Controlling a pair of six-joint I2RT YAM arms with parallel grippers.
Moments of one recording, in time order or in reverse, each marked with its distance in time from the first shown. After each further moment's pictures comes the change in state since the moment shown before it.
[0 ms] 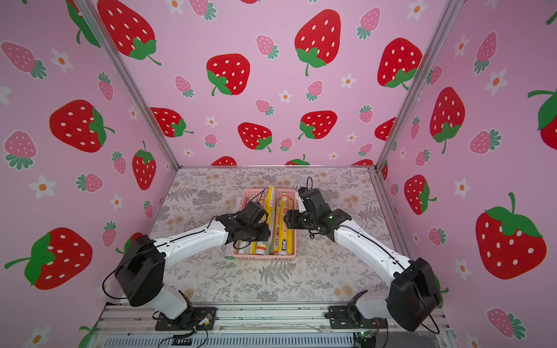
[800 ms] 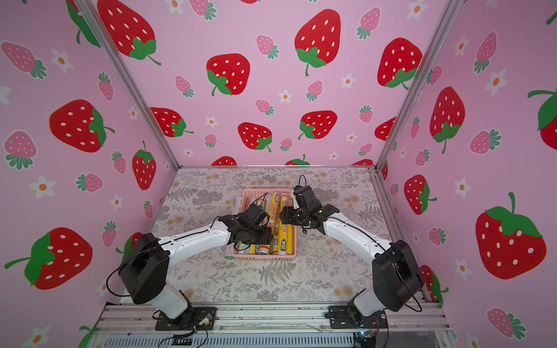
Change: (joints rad) left arm -0.006 -0.006 -0.006 -0.045 0.019 0.045; right arm 0.000 0.157 0.061 0.094 0.004 0.059
